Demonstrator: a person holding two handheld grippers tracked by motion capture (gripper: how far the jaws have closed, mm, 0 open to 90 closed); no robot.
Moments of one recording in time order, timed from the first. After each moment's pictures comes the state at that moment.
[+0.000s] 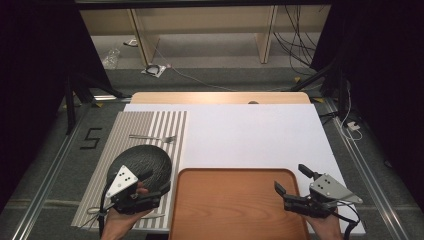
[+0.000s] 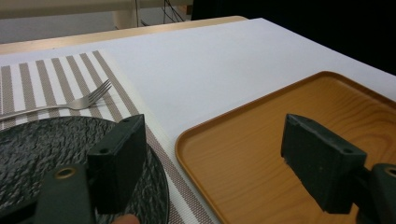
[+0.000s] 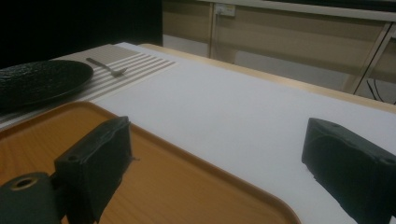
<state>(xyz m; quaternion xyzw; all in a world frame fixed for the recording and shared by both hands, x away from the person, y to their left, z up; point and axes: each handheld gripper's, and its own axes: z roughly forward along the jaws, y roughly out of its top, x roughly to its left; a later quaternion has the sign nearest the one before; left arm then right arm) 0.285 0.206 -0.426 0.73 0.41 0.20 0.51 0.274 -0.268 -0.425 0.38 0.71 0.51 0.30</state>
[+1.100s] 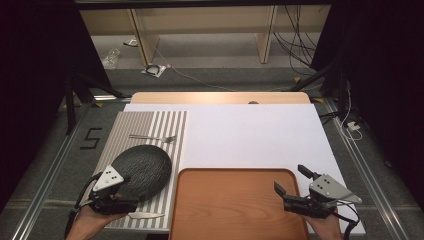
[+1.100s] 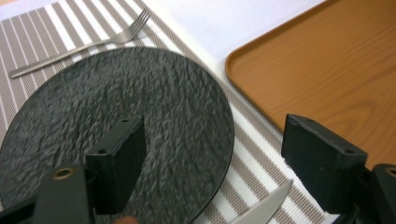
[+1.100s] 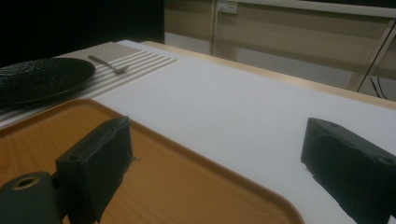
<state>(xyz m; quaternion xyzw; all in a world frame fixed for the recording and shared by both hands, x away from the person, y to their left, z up) 0.285 0.254 -0.418 0.81 0.41 0.19 0.37 0.275 -0.268 -0.426 0.38 0.71 0.51 0.30</state>
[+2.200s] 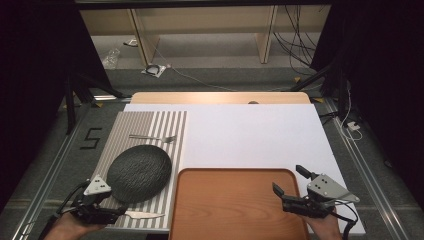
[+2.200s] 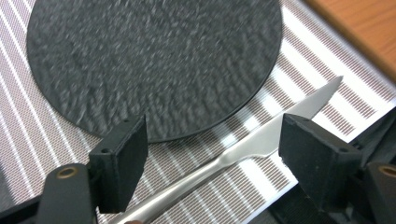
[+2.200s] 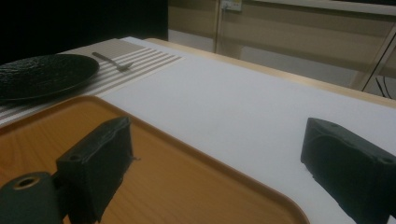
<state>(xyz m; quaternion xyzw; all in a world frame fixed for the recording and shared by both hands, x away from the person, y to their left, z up) 0.276 0.296 -0.436 0.85 0.43 0.15 0.25 0.275 -0.265 -0.426 0.37 0.72 0.51 0.29</state>
